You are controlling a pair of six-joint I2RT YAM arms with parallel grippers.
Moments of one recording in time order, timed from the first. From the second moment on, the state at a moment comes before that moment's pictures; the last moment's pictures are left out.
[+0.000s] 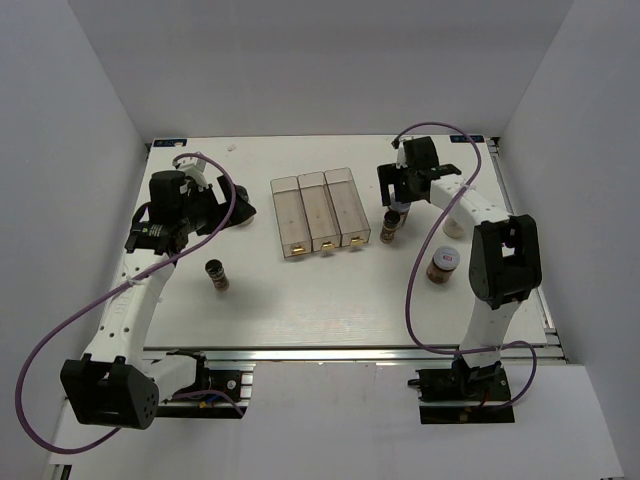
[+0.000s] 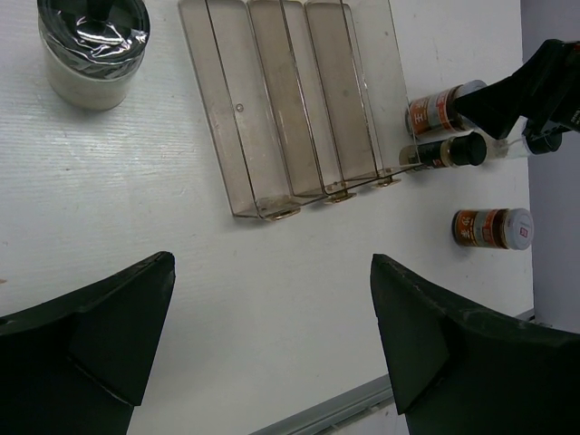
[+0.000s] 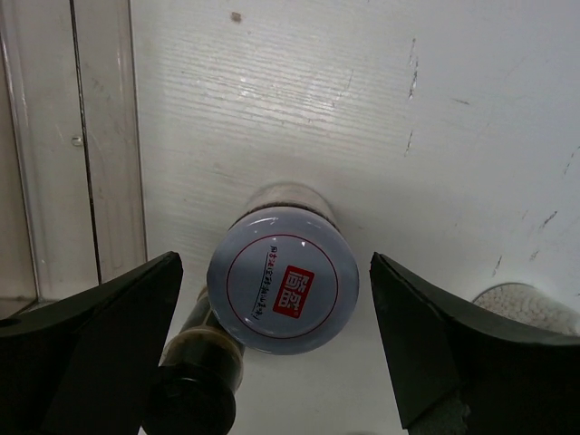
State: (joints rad) left arm -0.09 1.13 1.07 -0.52 0.34 -0.43; right arm 0.29 1.87 1.48 -0.45 0.00 0.02
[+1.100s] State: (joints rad) left arm -0.09 1.09 1.04 -0.52 0.35 -0.46; right arm 0.30 1.93 1.46 -0.45 0.03 -0.05
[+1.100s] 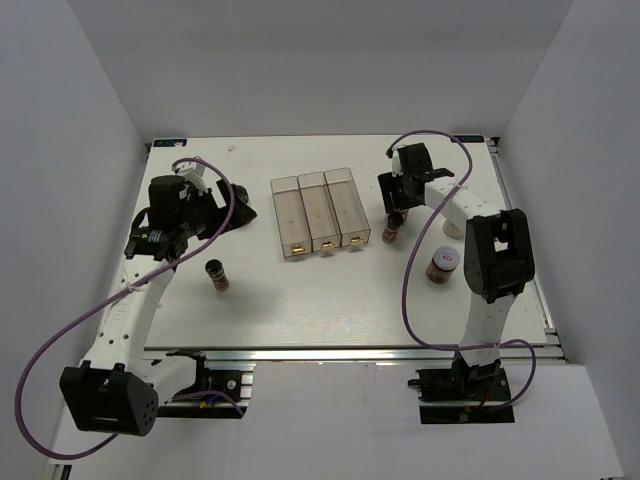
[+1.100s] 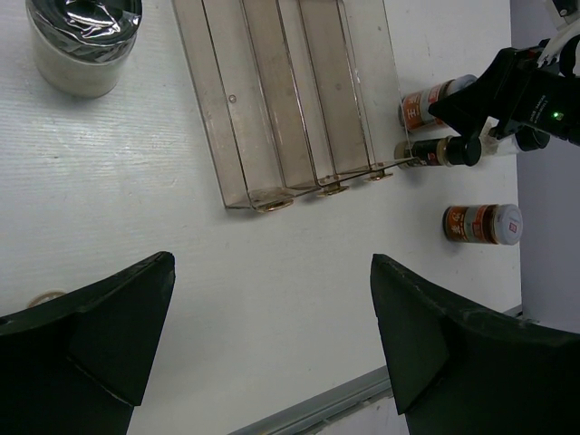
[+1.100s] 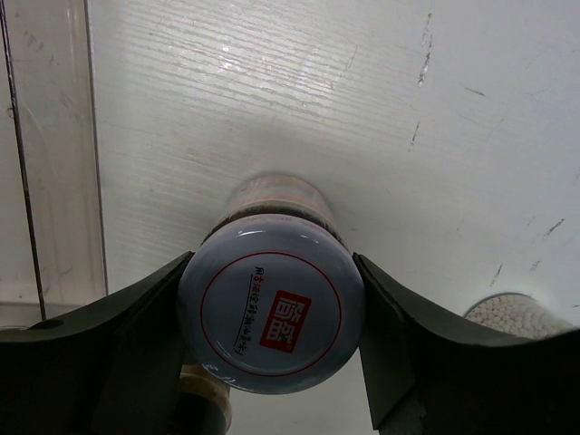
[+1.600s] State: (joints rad) left arm -0.09 1.08 1.02 -0.51 0.36 -0.46; right arm 0.30 1.92 1.56 -0.43 -0.01 -0.14
